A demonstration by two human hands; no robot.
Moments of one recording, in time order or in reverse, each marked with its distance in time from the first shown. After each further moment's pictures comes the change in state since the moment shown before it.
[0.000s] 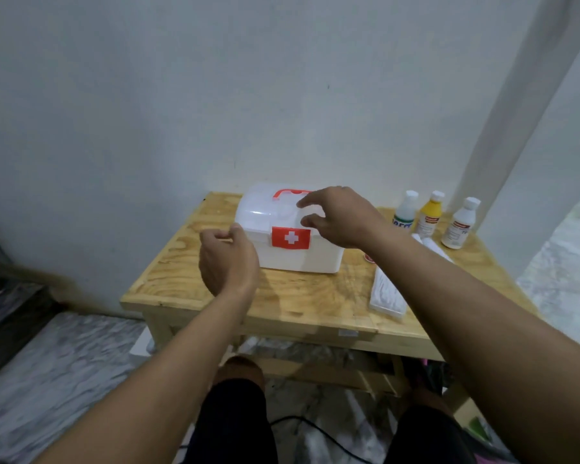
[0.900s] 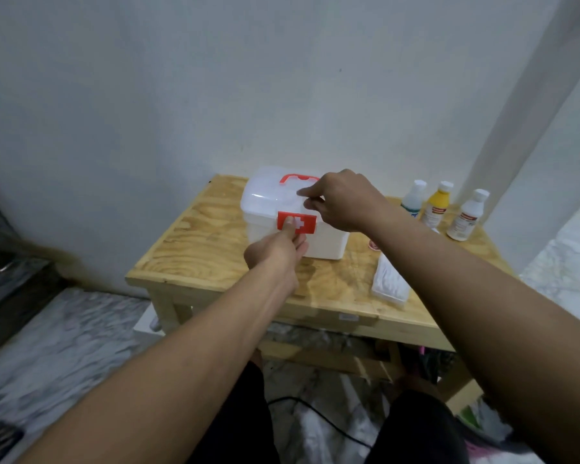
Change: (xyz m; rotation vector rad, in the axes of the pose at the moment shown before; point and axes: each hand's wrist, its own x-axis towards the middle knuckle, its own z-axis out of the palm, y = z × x) left_hand -0.036 0.006 0.032 -0.685 -0.396 -0.625; right_hand 0.004 -0.010 -0.003 -0.215 -0.001 -0.096
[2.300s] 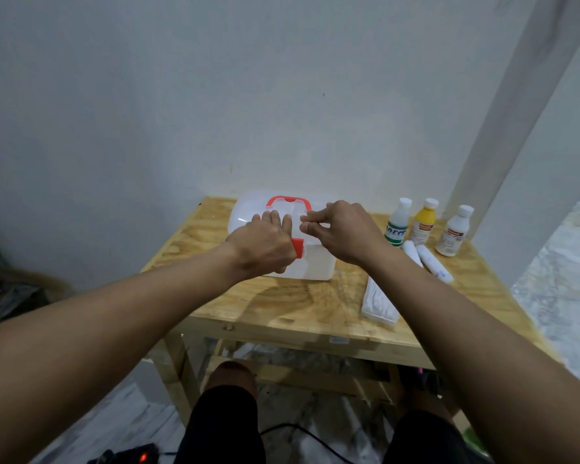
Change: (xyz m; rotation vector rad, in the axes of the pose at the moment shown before) left_hand 0.044 0.058 0.004 2.380 -0.252 1.973; right_hand -0.013 0.026 0.024 0.338 0.119 0.161
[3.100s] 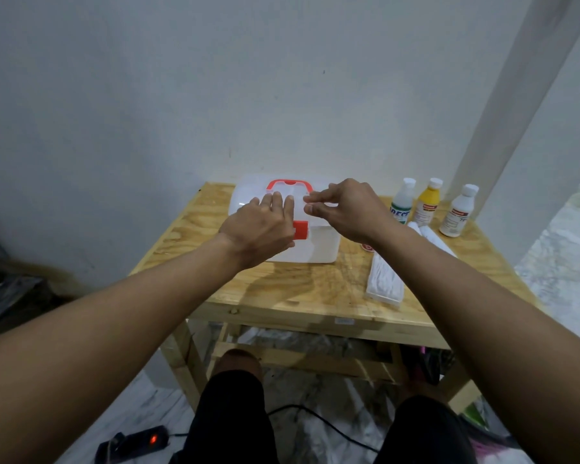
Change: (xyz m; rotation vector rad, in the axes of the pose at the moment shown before) left_hand -0.016 -0.002 -0.007 -0.006 -0.046 -0.047; right_hand -0.009 -0.004 -0.009 0.117 -0.003 0.006
